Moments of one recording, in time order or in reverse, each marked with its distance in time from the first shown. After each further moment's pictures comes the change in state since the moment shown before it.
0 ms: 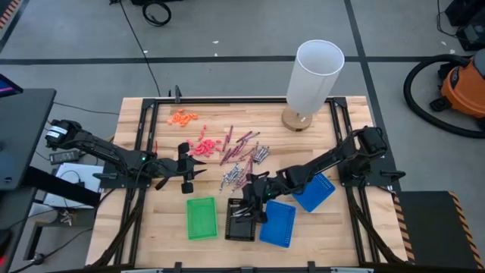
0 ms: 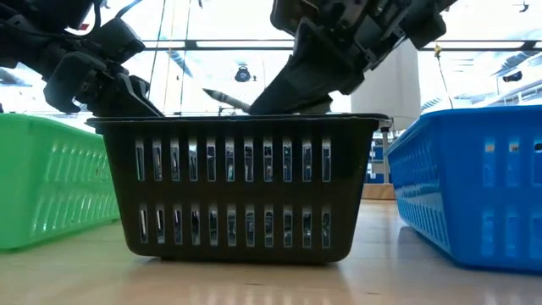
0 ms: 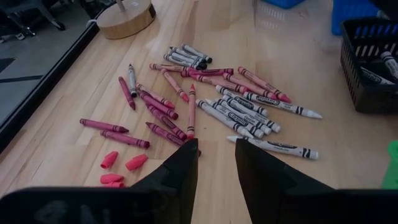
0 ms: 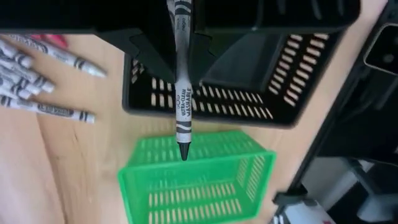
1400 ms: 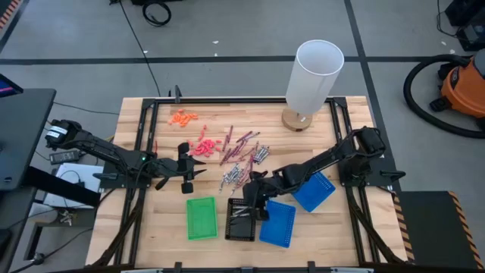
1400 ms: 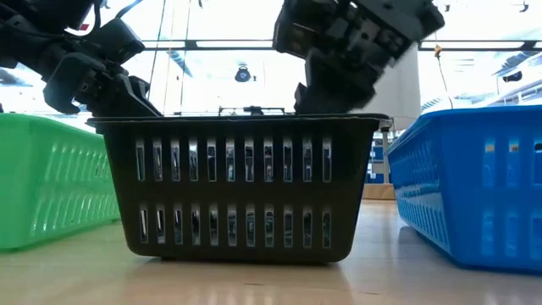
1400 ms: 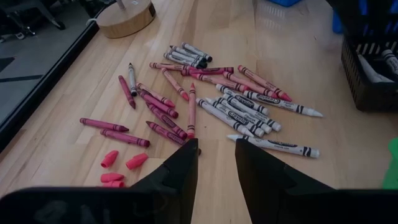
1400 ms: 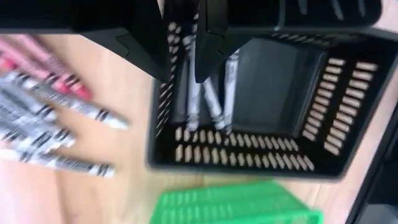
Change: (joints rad) left arm 0.000 0.000 -0.001 -0.004 0.000 0.000; right arm -0.021 -0.001 0.080 -0.288 0.040 -0.019
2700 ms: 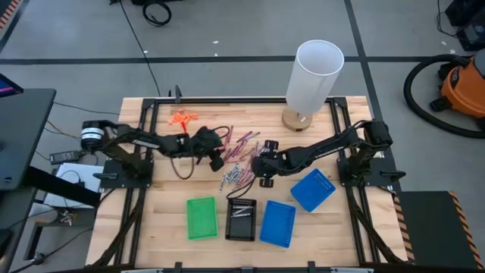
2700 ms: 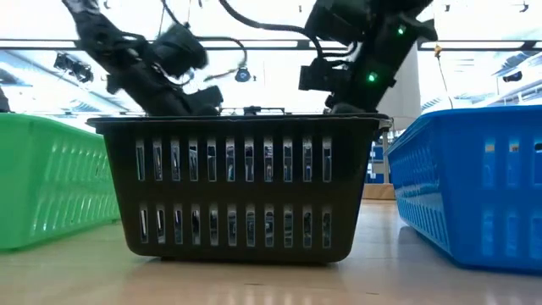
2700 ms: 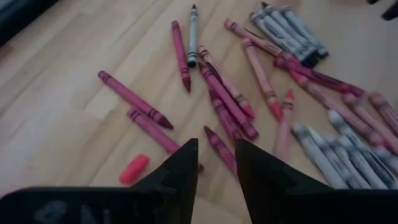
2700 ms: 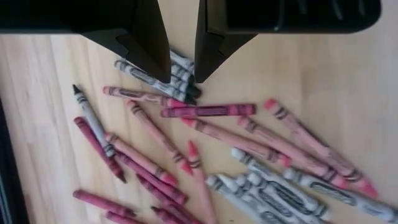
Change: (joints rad) left arm 0.451 0.573 0.316 0.070 0.249 -0.168; right arm -0.158 -0.104 -0.083 -0.268 0.455 -0.148
